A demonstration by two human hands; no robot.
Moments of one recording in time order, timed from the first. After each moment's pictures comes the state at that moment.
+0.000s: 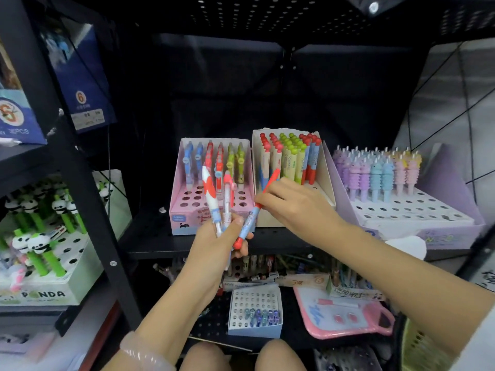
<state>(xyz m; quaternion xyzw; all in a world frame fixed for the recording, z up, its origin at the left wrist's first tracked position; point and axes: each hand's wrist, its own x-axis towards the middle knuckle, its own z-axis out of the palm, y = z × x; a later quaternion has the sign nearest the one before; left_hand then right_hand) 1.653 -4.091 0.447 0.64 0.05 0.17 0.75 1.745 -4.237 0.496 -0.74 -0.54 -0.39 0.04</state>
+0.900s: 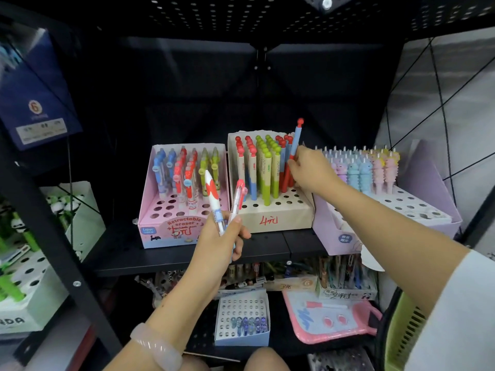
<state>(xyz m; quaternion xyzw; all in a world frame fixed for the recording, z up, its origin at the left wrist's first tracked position) 1.691 -4.124 0.450 0.68 0.04 0.16 0.71 1.845 -4.270 0.523 -0.92 -0.20 -0.19 0.27</state>
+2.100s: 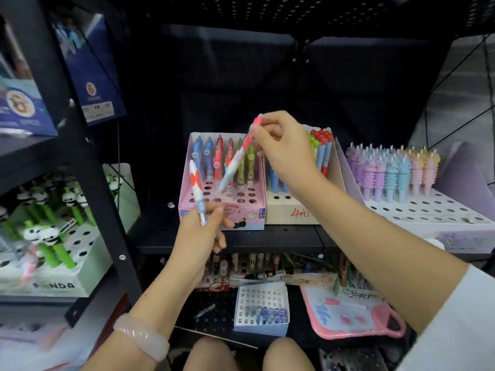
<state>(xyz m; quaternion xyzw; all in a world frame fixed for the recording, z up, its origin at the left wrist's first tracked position) 1.663 -4.055 0.444 0.67 0.11 0.24 0.70 1.755 -4.169 0.551 -0.71 -0.31 -0.15 0.61</state>
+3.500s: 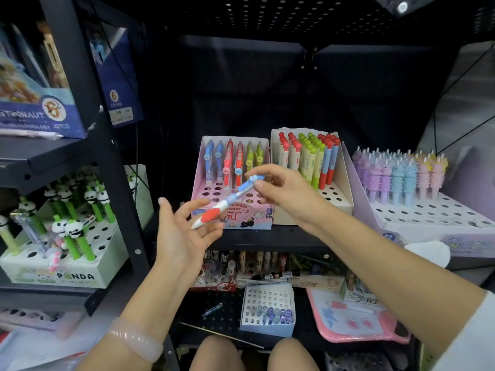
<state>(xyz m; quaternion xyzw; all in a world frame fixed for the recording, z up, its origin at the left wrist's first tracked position) 1.635 -4.038 0.456 0.45 0.10 0.22 0.86 1.734 -4.191 0.512 -0.73 -0.35 0.09 0.58</state>
